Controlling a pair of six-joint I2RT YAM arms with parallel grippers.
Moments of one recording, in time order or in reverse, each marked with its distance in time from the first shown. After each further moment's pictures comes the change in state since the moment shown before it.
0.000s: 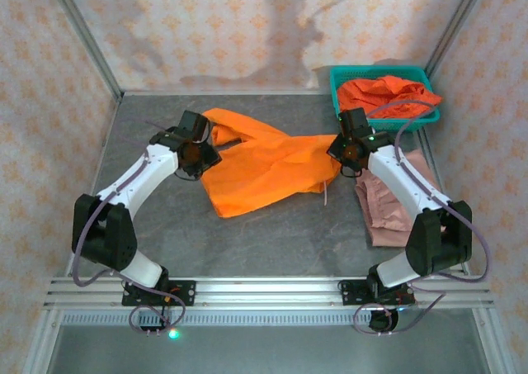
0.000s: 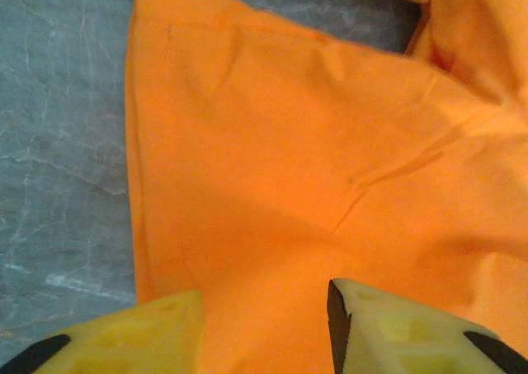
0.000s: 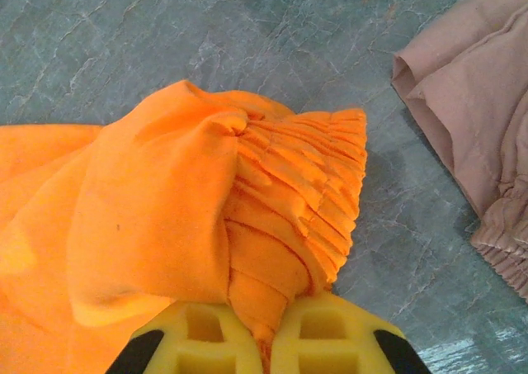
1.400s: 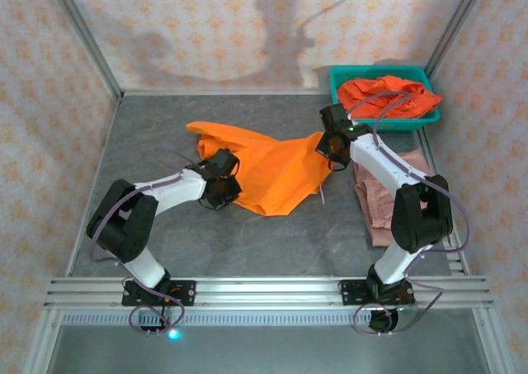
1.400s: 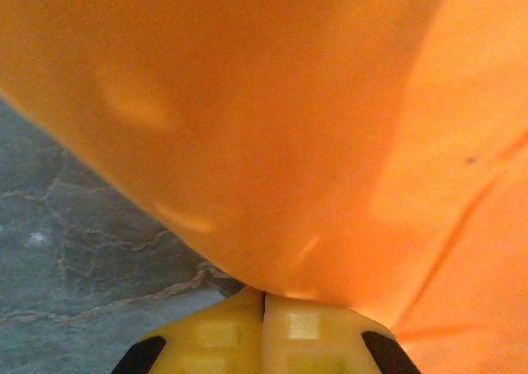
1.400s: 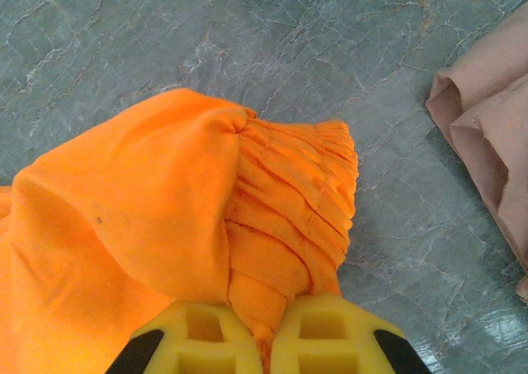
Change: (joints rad) left arm -0.220 0.127 -0.265 0.320 -0.010 -0.185; right arm 0.063 0.189 0.112 0.001 0.098 -0.012
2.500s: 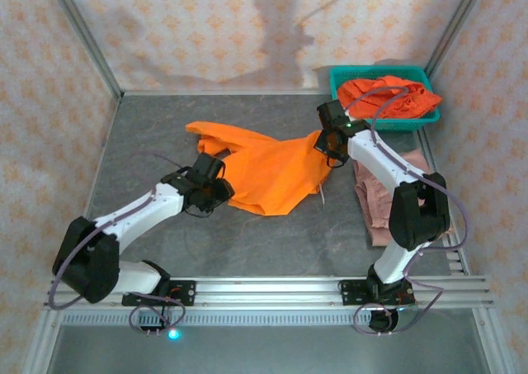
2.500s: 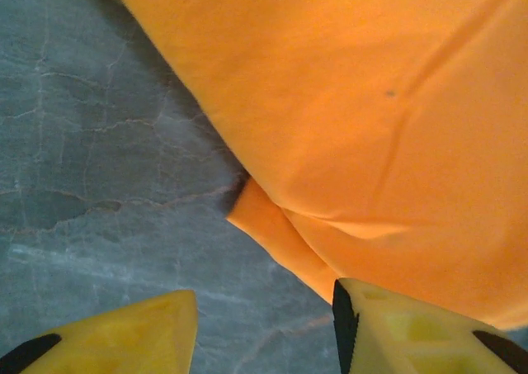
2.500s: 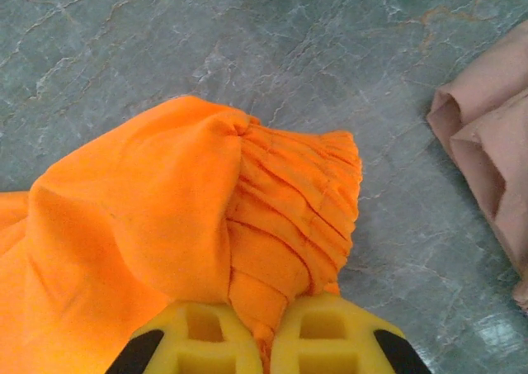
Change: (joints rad) left arm 0.000 -0.286 -0.103 -0.098 -0.027 0.004; right arm 0.014 0.029 0.058 -0.034 0.025 -0.002
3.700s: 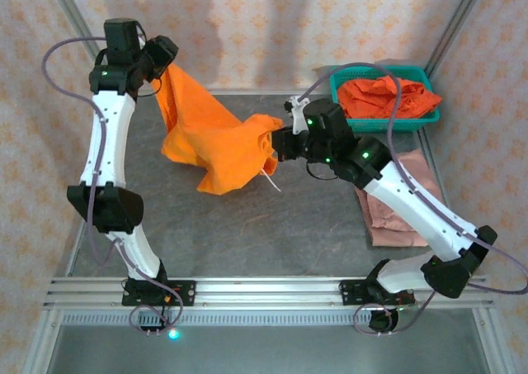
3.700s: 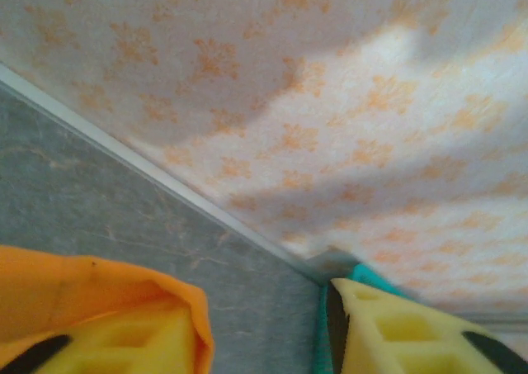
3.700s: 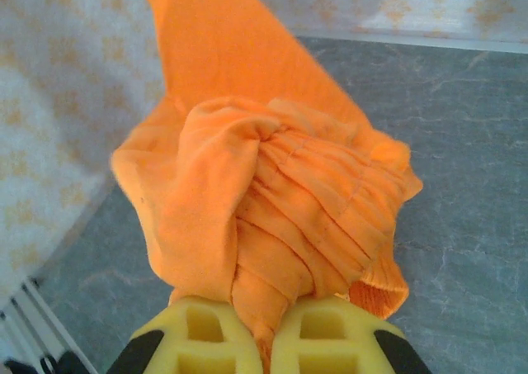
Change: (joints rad) left arm 0.537 0.495 1.340 -0.212 0.188 0.245; right arm 0.406 -0.362 0.146 0.083 -0.245 -0.391
